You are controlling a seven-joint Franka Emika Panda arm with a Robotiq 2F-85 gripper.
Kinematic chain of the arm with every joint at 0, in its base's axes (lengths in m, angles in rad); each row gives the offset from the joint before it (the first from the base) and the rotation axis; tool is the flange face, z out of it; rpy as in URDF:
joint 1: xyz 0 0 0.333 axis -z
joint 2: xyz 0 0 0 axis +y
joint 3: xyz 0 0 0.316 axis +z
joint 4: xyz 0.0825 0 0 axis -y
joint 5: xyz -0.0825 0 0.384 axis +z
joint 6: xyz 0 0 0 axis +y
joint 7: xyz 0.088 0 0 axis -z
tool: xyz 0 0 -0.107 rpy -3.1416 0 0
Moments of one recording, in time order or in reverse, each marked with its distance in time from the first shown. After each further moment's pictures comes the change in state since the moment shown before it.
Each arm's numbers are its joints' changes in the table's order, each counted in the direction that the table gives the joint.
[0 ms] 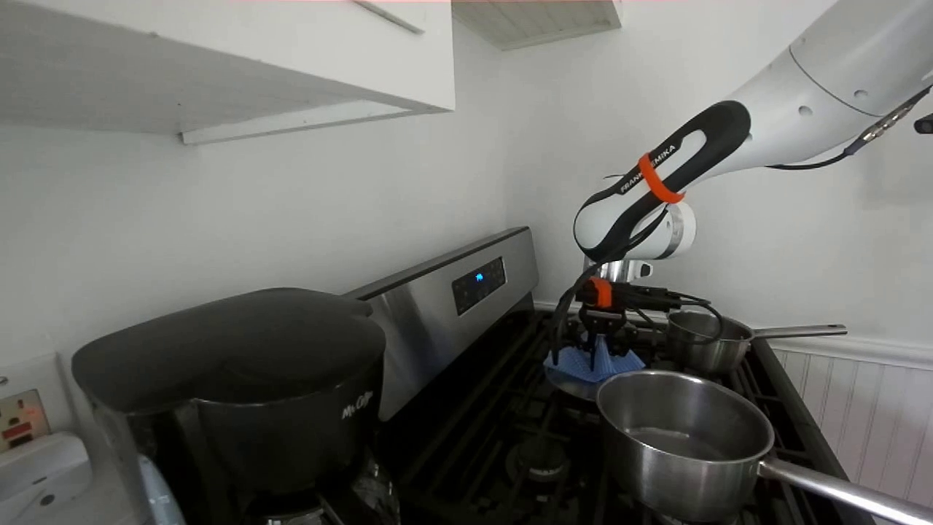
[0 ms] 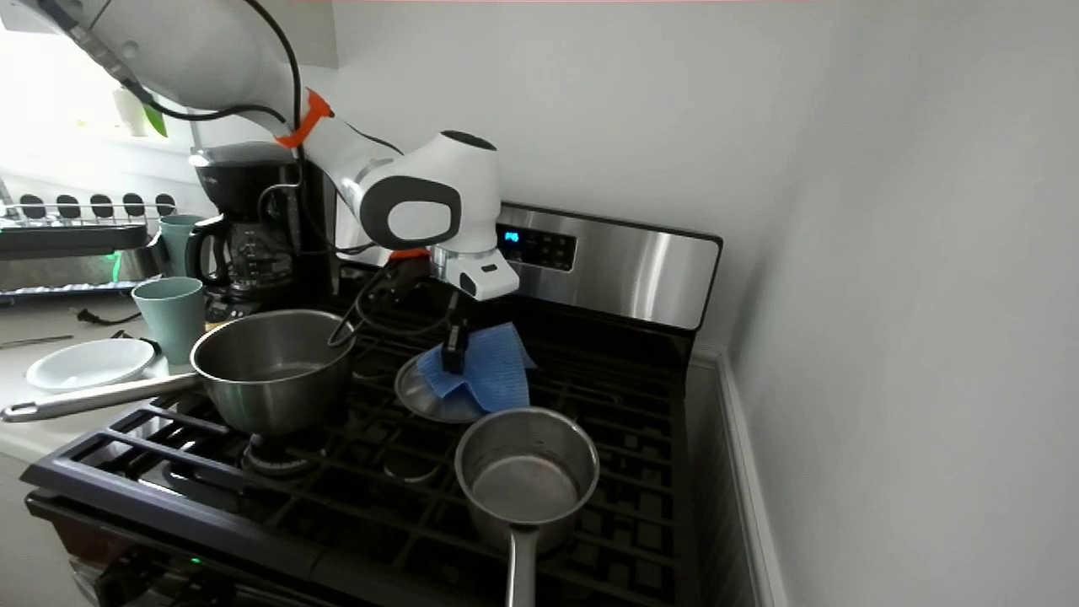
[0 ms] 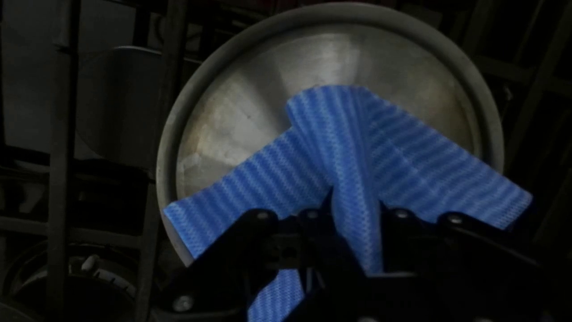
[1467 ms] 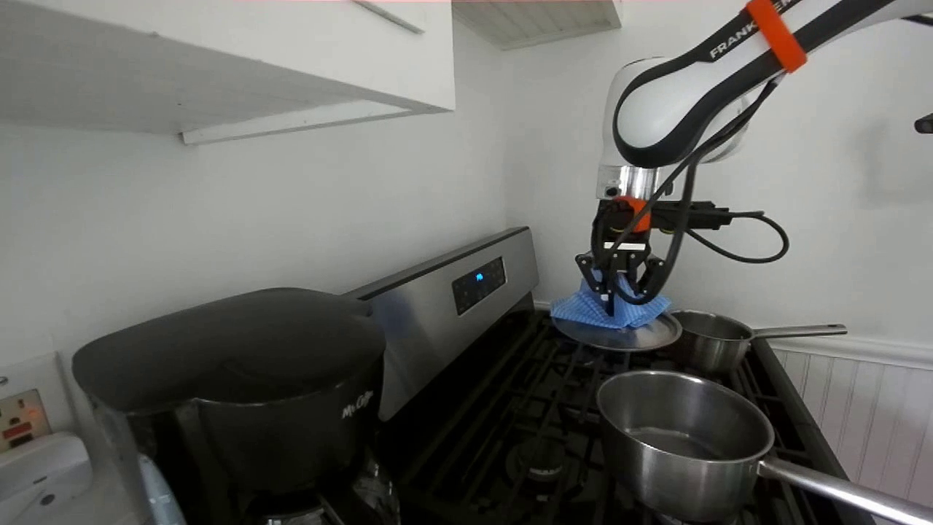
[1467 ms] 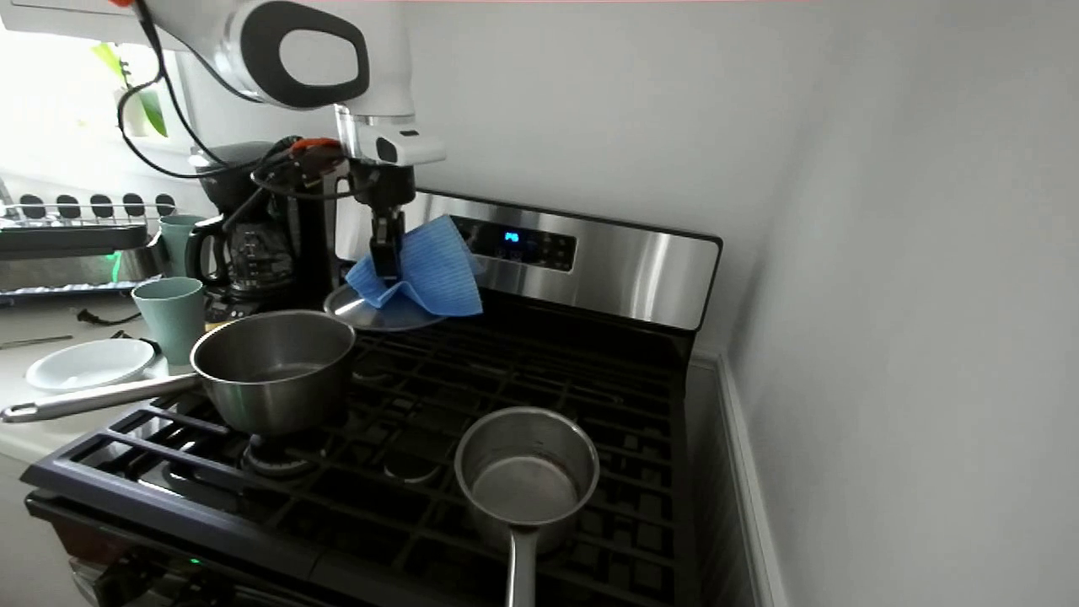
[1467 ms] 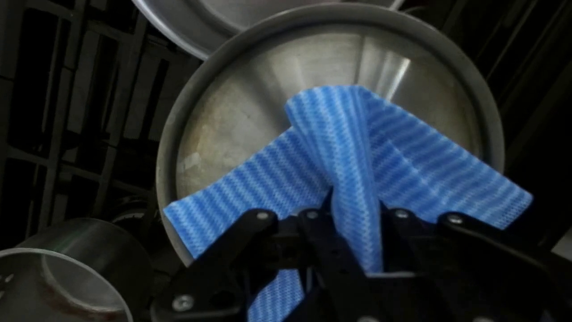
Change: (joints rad) arm -0.087 -0.413 0.037 -0.230 -0.224 0.125 0.082
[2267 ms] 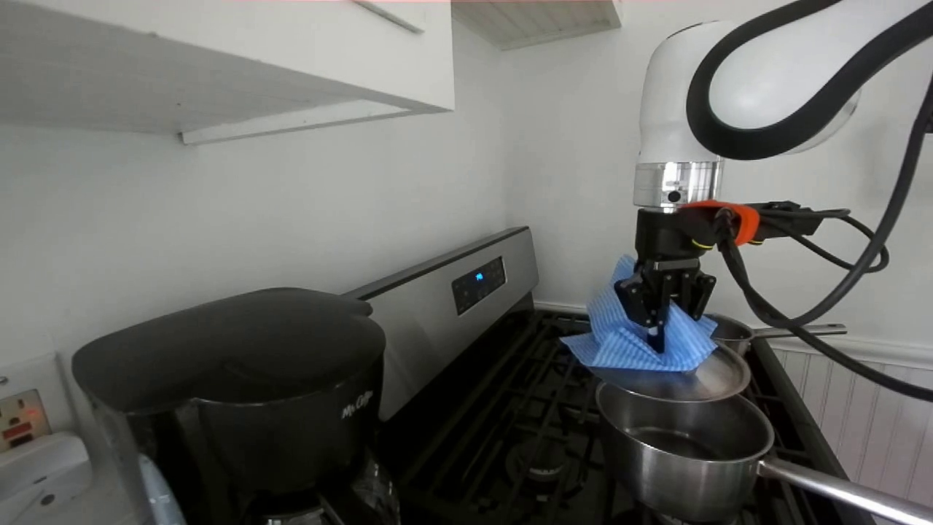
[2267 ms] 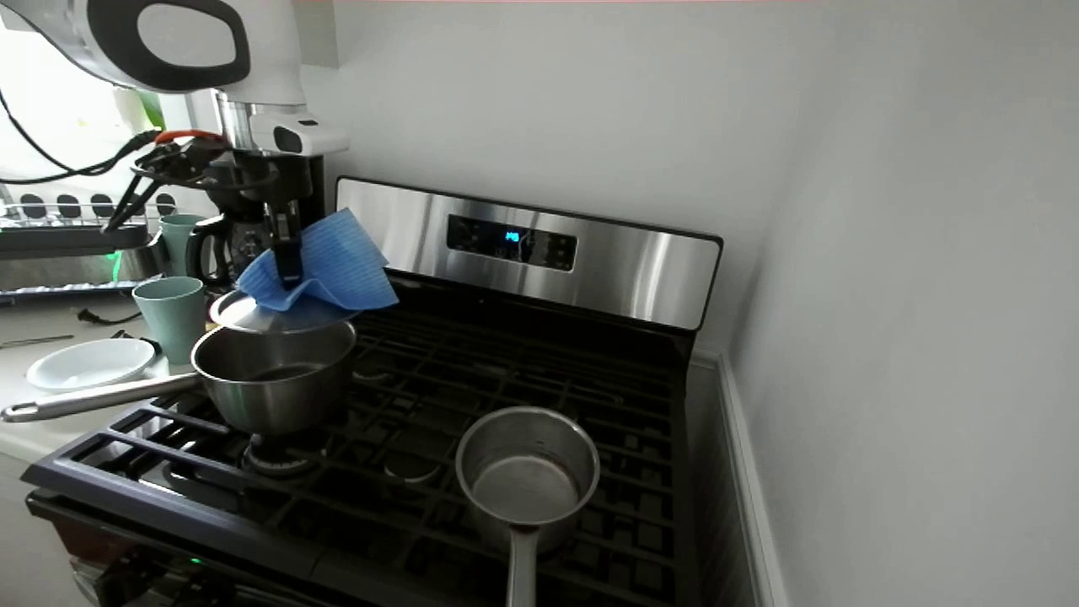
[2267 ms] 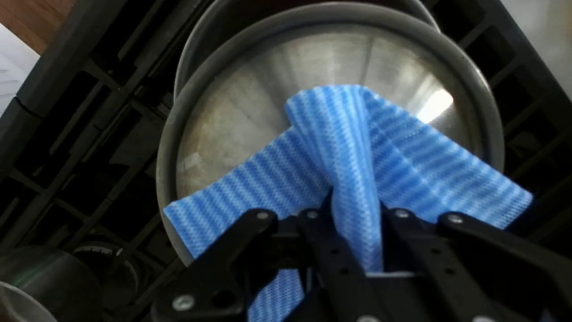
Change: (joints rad) arm -0.044 -0.282 0.094 -0.332 -0.048 0.001 -0.193
